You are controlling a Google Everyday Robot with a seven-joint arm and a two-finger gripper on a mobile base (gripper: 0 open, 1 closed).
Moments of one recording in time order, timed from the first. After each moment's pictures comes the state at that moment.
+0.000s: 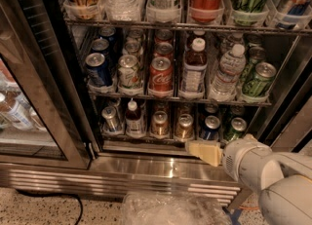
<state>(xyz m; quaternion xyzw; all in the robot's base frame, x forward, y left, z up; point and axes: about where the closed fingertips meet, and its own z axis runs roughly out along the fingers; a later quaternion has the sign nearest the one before) 0.451 -0.172 0.761 -0.06 0.89 0.07 0.45</state>
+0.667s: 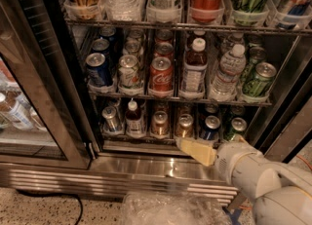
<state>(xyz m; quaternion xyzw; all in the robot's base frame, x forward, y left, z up) 0.458 -0.147 0.761 -0.04 0.86 0.14 0.49</state>
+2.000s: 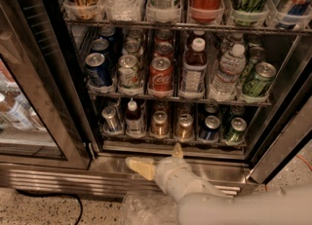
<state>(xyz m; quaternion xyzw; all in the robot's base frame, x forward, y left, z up) 0.486 -0.004 0.650 -0.12 0.83 0.19 0.52</state>
